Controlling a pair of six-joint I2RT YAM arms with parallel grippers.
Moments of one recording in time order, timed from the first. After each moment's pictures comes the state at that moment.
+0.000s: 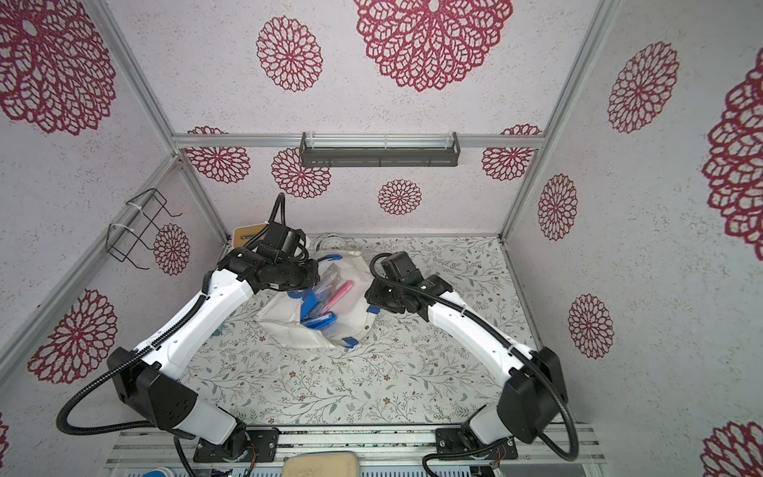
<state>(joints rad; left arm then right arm) -0.47 1.57 1.60 -0.96 0.09 -0.51 0.67 1.42 1.33 -0.65 -0.12 0.89</state>
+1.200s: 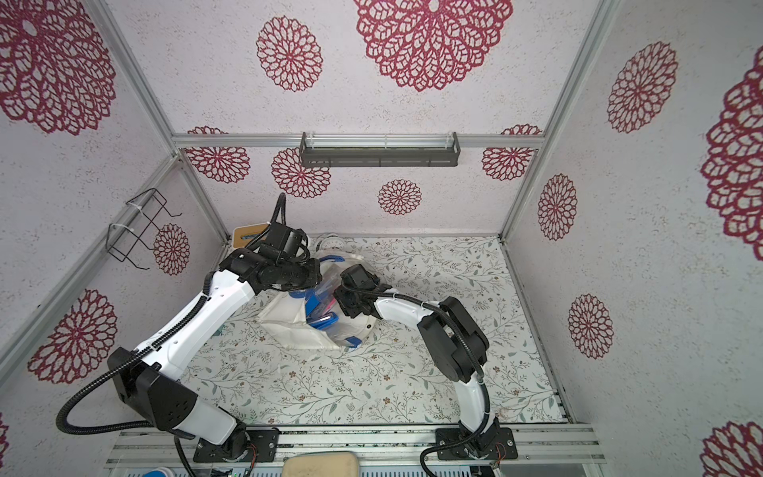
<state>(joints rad) -0.49 1.57 1.60 -0.94 0.08 -0.55 0.77 2.01 1.43 -0.16 -0.09 1.60</state>
